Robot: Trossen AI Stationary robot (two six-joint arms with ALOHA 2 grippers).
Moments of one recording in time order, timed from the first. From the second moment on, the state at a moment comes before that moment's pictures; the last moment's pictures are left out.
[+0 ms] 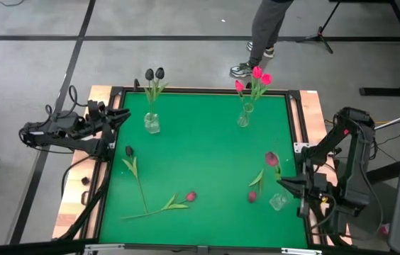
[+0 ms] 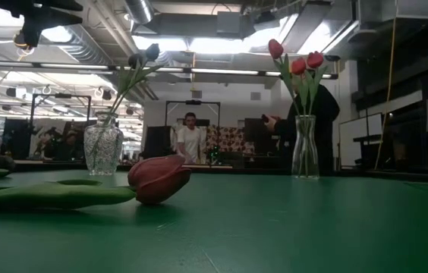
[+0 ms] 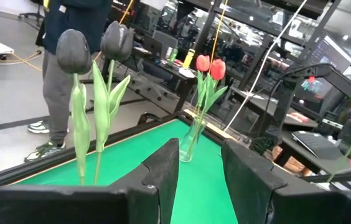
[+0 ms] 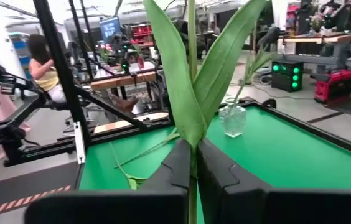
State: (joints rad) left arm -0.12 0.15 0.58 -0.49 -0.64 -0.44; right arm 1.31 1.33 1.10 -1.38 1.51 1.80
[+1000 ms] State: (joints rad) left arm -0.12 0.15 0.58 -0.48 -0.70 -0.44; right arm 1.31 1.32 0.90 -1.18 1.53 1.75
